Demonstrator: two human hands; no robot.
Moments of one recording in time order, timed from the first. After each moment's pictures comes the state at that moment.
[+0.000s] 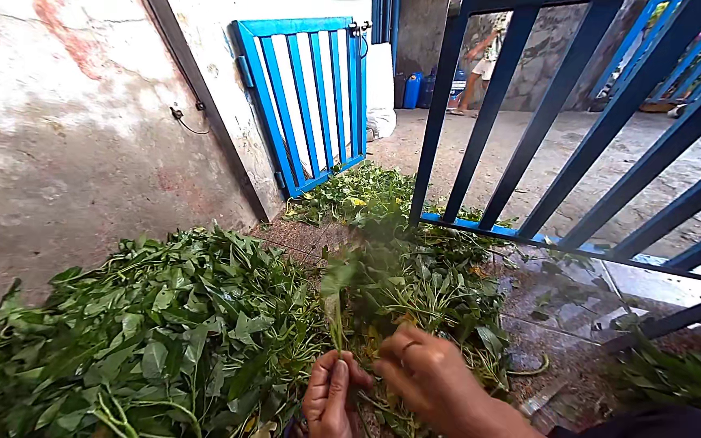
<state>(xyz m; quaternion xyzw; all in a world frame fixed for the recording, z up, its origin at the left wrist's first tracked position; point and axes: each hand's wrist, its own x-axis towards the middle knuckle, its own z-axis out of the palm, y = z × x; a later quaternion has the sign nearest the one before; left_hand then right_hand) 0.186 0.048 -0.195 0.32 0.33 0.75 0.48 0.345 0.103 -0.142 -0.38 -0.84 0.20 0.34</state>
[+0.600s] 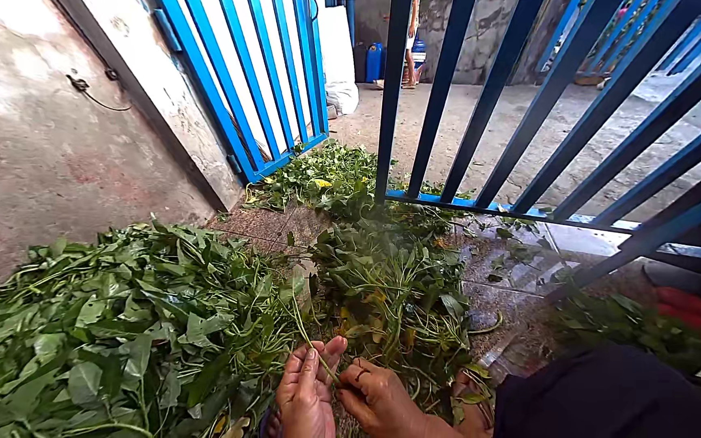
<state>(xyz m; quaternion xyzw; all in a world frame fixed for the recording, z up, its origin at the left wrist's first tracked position) 0.200 0.055 -0.202 0.18 0.46 0.70 0.53 0.333 0.064 -0.247 -0.41 -0.78 0.35 0.33</state>
